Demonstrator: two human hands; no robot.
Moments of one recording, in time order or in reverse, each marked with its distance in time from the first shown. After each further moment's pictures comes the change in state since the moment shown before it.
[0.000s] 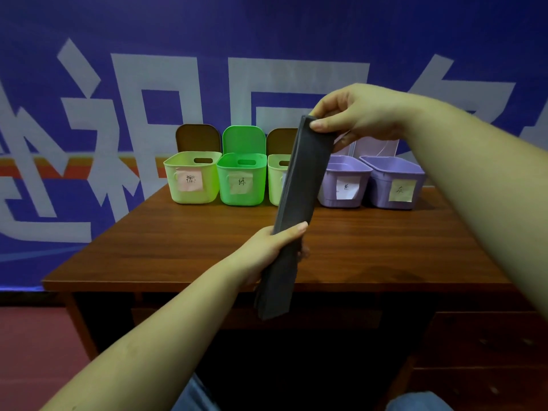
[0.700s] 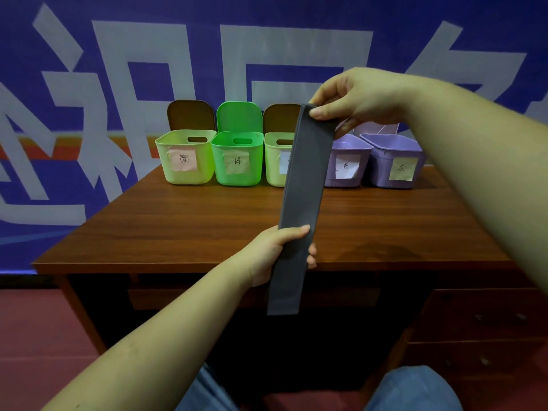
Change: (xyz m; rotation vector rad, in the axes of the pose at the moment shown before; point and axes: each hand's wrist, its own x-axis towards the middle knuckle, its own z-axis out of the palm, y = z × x) left_hand -0.006 -0.027 0.016 -0.363 -0.138 -0.123; right_hand 0.008 0.022 0.009 -0.039 -0.036 0.045
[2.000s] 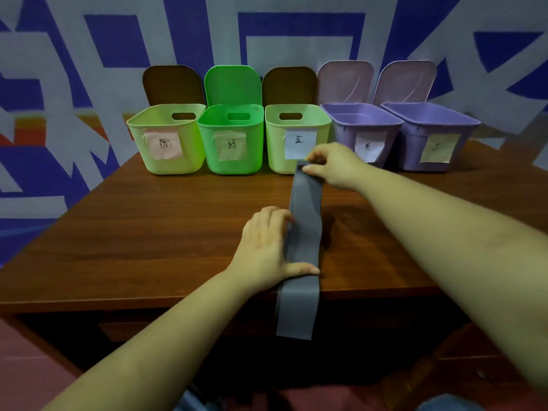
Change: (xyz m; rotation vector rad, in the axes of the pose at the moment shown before) left_hand 0.079 -0.018 -0.092 1.541 0.355 0.437; right_hand 0.135 0.164 0.111 -0.147 0.213 0.141
